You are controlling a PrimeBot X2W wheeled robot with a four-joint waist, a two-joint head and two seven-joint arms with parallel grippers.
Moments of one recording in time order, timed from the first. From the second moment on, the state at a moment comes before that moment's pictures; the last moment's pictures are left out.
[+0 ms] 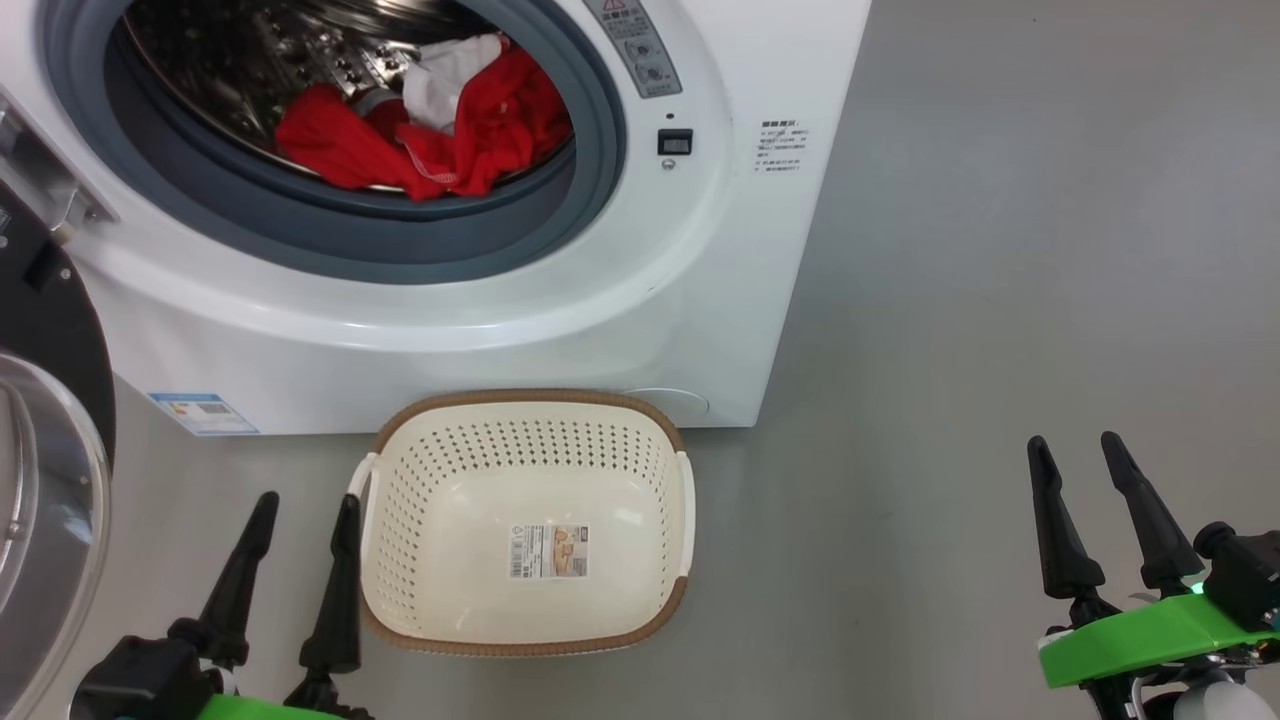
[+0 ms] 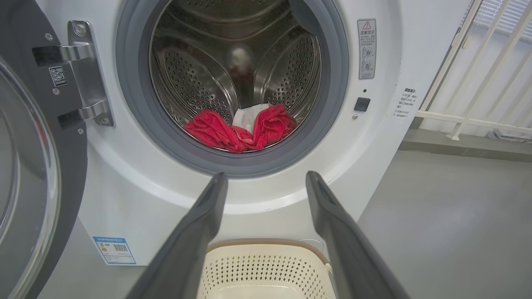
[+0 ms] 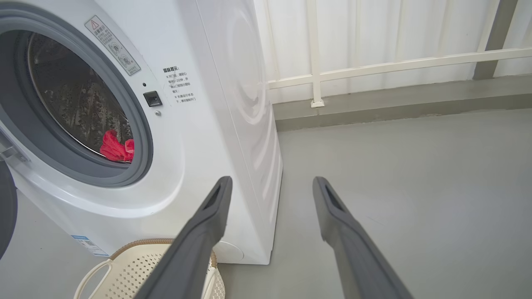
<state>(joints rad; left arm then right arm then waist) -0.05 0.11 0.00 0.10 -0.31 -0.13 -0.26 -0.03 -0.11 -0.05 0.19 0.41 0.12 -0.26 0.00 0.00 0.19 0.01</state>
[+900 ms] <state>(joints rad) -0.79 0.14 -0.13 0.71 -0.26 -0.13 -0.26 -0.17 -0.07 -0.02 0.16 0.41 0.12 -0.26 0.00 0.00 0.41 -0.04</state>
